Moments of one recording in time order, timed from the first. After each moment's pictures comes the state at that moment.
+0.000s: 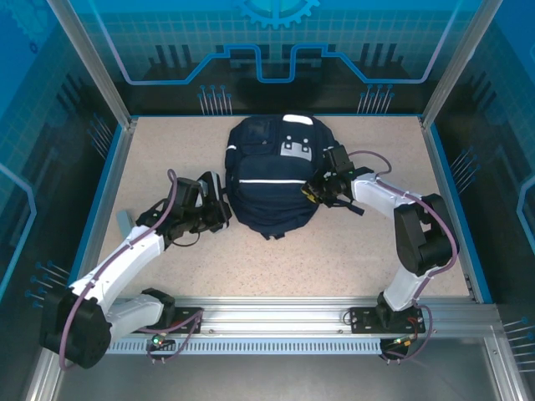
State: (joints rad) left arm -0.33 1.09 0.73 -0.52 0.20 -0.72; right arm 0.35 1.73 1.11 -0.37 -0.33 1.09
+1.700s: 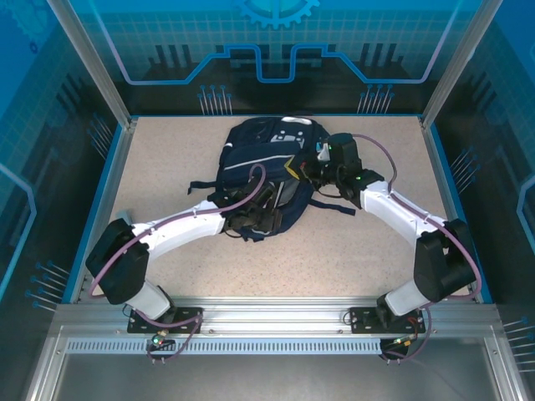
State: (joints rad) left arm -0.76 1.56 1.09 -0.53 -0.08 -0.55; right arm 0.42 1.51 1.09 -0.07 -0.48 1.22
